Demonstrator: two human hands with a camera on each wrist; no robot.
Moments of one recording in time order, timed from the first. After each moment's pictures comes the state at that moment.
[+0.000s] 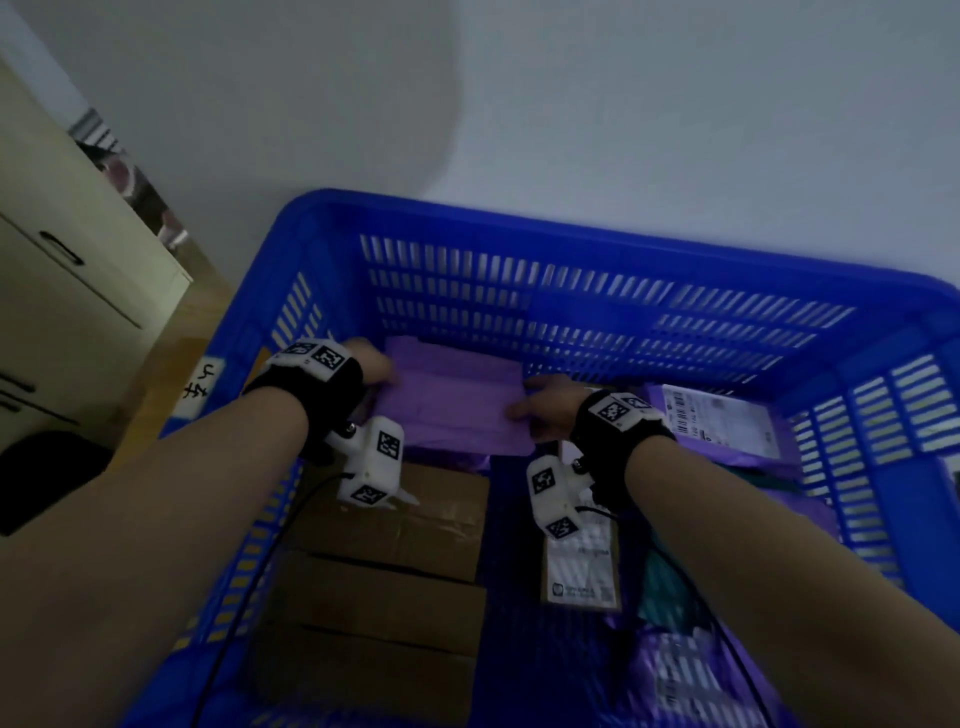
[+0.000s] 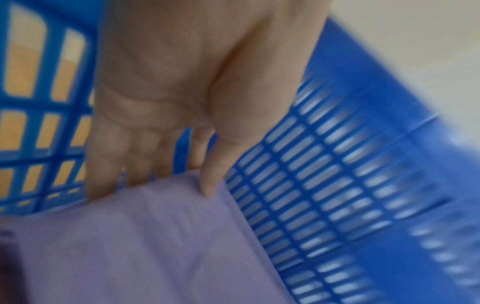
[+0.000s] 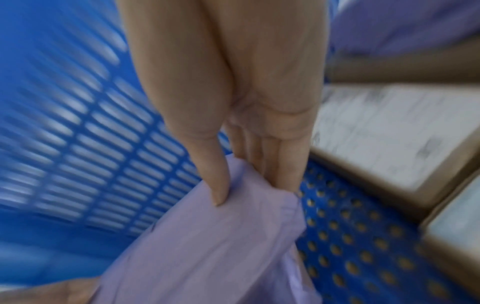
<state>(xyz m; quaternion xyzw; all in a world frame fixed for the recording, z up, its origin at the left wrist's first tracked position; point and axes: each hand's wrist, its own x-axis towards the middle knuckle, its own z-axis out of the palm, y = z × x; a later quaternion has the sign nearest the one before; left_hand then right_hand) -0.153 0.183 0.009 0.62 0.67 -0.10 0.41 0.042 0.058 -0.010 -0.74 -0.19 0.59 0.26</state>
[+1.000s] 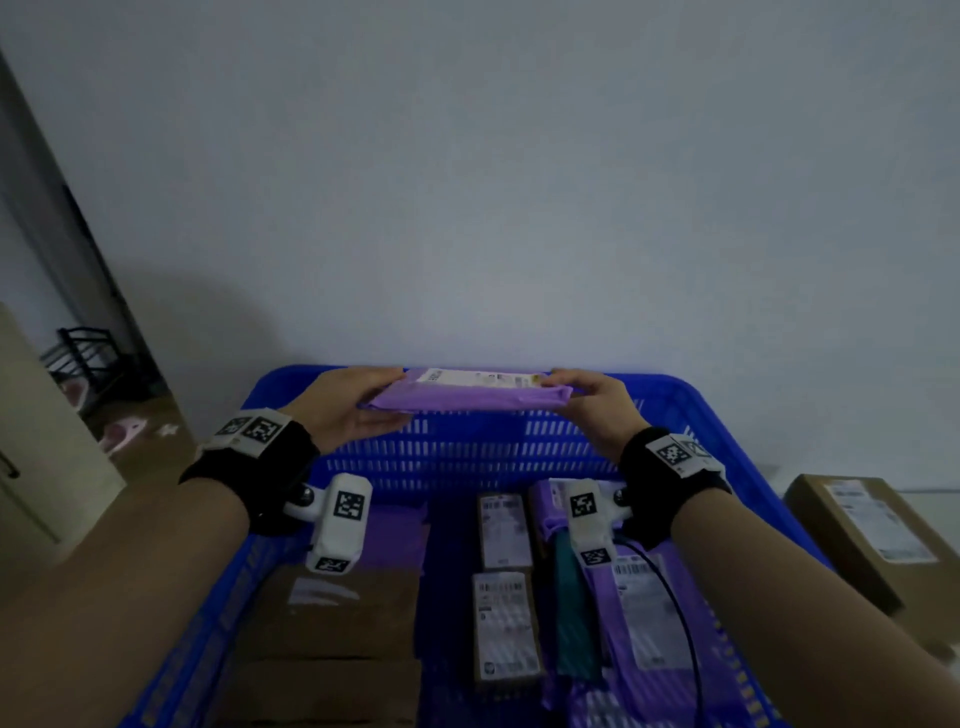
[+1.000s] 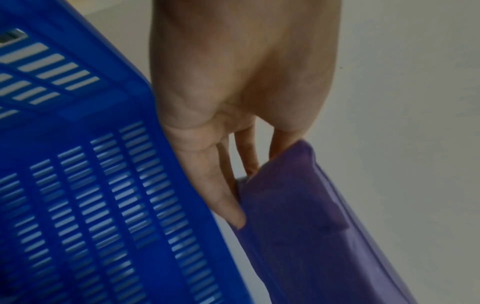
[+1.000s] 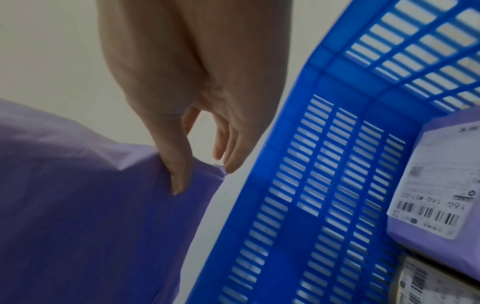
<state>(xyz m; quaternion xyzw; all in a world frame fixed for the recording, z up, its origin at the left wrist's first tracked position) -0.132 0.081 0.189 0.53 0.37 0.23 0.73 0.109 -0.066 0.165 -0.62 -0.34 0.32 0.63</state>
